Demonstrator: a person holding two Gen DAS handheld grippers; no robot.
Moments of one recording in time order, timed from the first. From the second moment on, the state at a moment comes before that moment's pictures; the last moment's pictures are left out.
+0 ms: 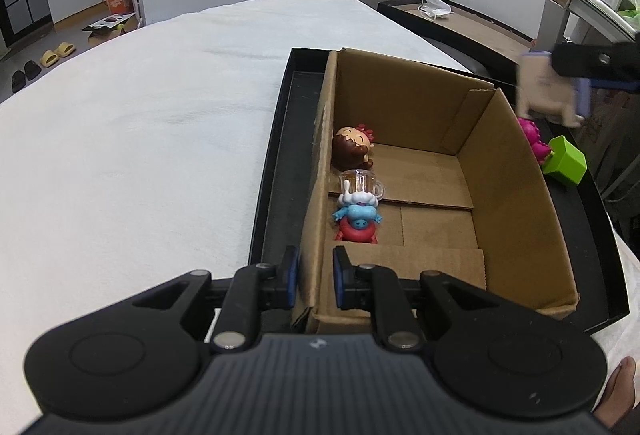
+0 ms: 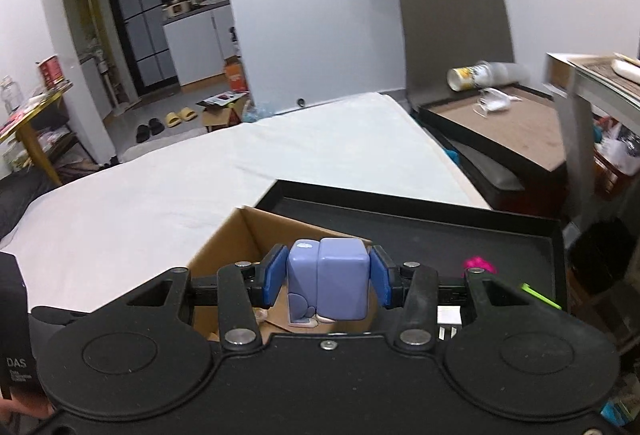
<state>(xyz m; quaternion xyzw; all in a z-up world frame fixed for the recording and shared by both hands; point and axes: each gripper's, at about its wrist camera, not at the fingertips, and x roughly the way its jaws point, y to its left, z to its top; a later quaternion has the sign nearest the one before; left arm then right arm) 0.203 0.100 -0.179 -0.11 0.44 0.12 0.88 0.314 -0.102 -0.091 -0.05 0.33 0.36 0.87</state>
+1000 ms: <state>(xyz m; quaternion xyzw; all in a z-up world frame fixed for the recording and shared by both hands) 0.204 0.097 -0.181 -0.10 0.44 0.12 0.88 0.315 -0.101 -0.108 -0.05 0.36 0.34 0.86</state>
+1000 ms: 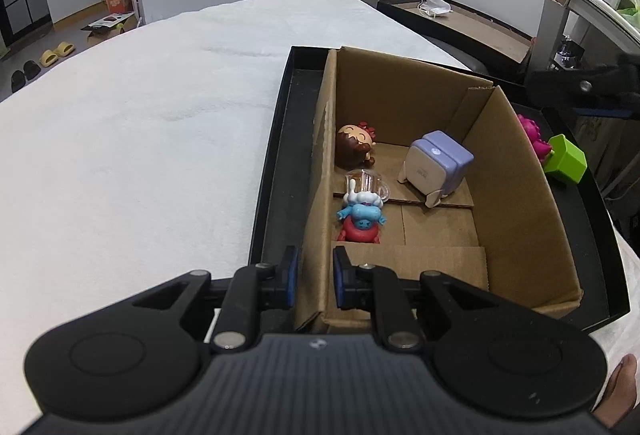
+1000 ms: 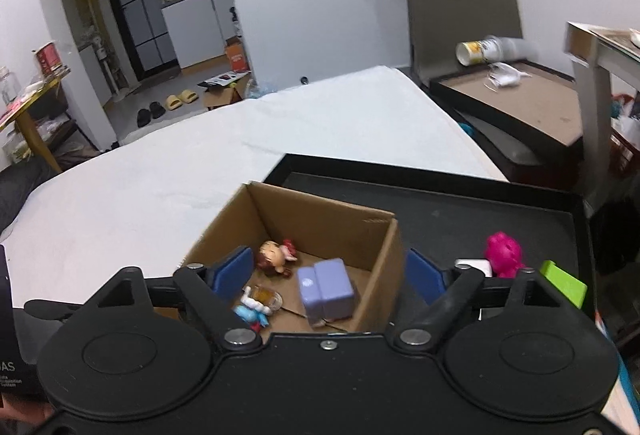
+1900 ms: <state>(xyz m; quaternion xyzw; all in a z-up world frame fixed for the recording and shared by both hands) 0.207 0.091 -0.180 -0.09 0.44 0.13 0.88 0.382 -0.239 -0.115 0.06 0.41 0.22 0.89</state>
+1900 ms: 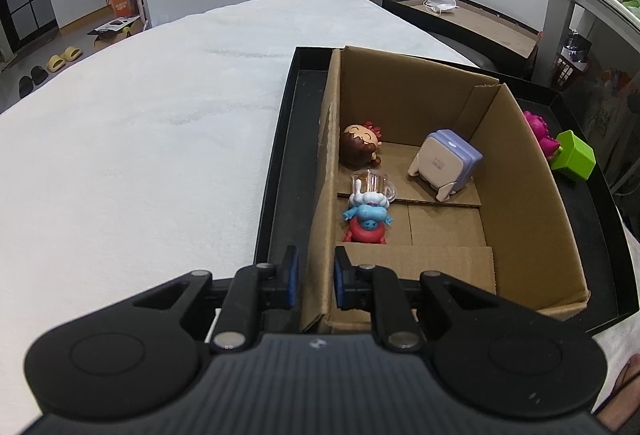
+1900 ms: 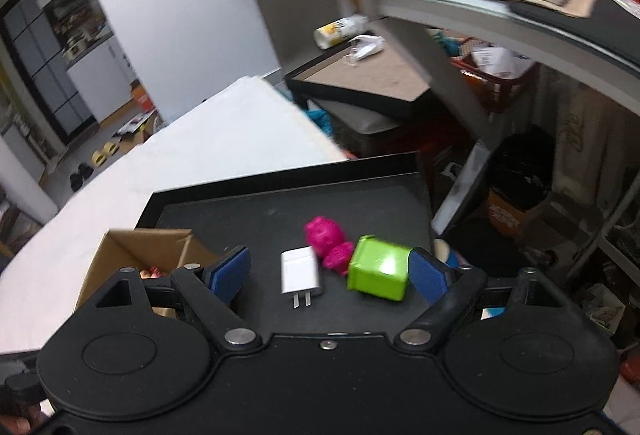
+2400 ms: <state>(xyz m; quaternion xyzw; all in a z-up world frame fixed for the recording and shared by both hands) 0.211 0.091 -0.183 -0.09 0.45 0.14 0.88 0.407 -0.240 -0.157 0.10 0.44 0.14 0.88</state>
